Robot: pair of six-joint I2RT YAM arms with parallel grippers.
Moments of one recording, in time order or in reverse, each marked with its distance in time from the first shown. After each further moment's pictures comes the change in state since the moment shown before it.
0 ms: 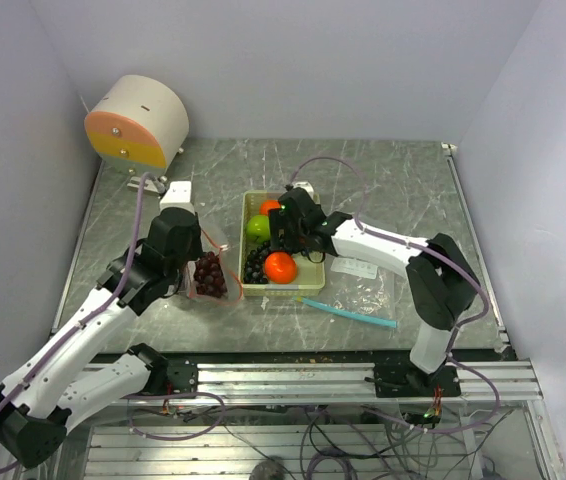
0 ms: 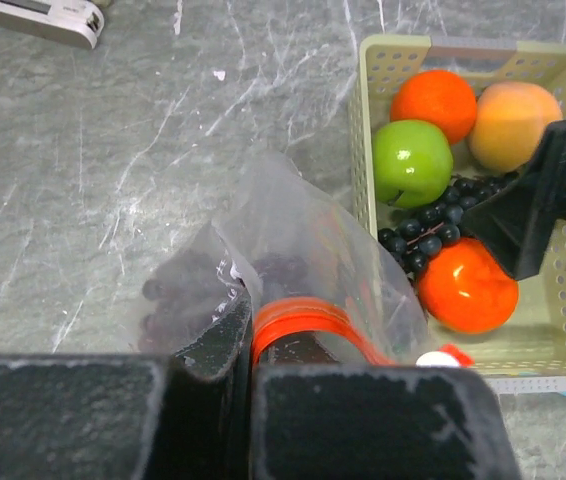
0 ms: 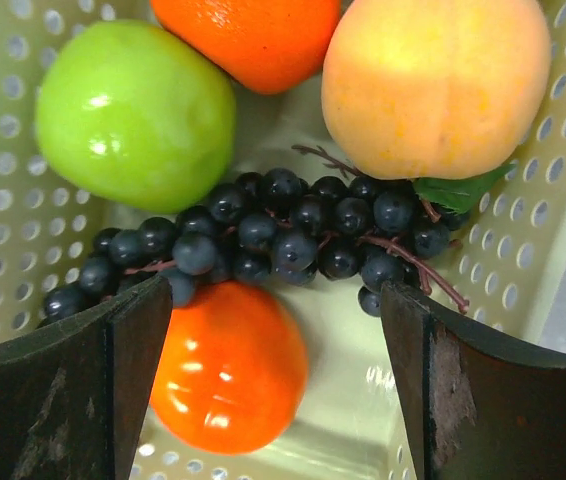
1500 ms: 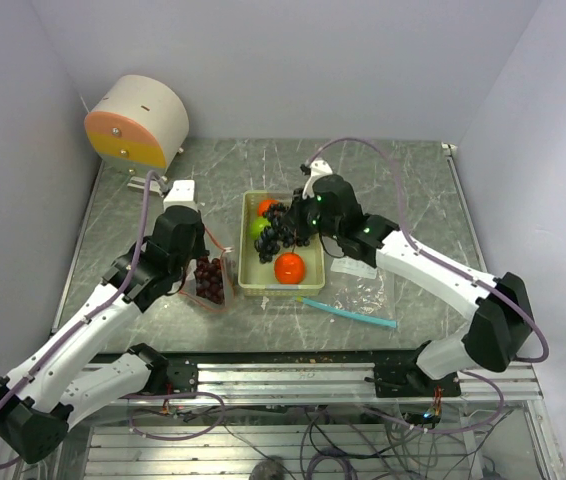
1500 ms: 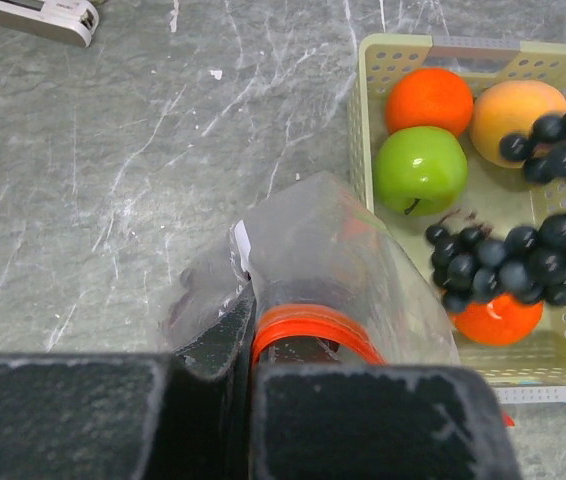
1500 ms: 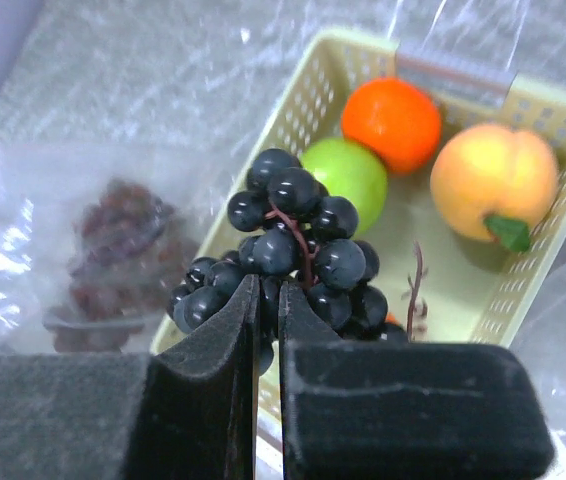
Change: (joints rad) left arm 0.000 0.015 -0.004 0.025 -0.003 -0.004; right arm -0.011 -0.326 -0.053 0.107 -0.165 -0.104
